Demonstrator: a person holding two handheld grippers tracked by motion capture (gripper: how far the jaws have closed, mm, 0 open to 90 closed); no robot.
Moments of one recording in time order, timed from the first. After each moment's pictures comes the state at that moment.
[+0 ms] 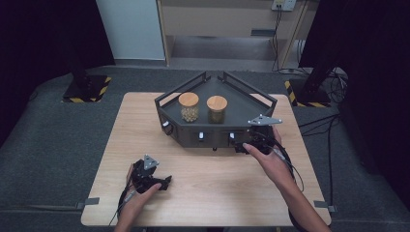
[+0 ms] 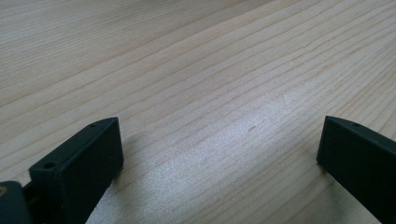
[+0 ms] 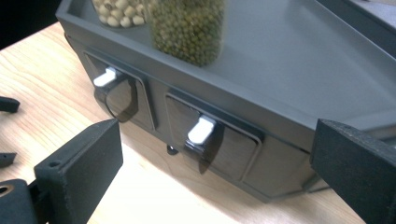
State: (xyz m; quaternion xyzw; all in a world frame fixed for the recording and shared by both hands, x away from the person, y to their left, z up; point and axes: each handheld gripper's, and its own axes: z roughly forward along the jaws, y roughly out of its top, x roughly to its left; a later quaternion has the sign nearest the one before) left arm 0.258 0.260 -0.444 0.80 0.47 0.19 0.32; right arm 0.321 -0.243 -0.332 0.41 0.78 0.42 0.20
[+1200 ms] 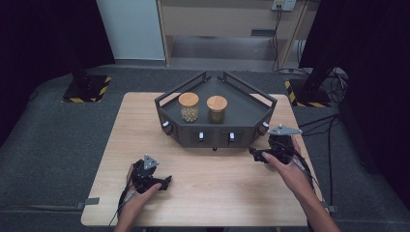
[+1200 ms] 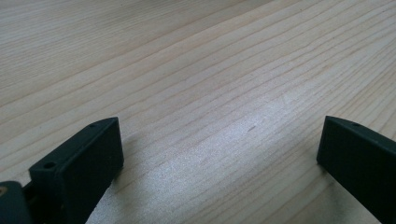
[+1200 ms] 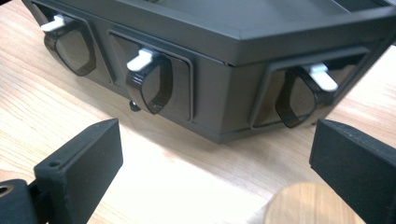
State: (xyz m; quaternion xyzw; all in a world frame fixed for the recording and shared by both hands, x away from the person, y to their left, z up) left arm 0.258 0.260 -0.444 0.80 0.47 0.19 0.32; right arm 0.303 -0.292 -0.347 0.43 0.78 0.40 0.21
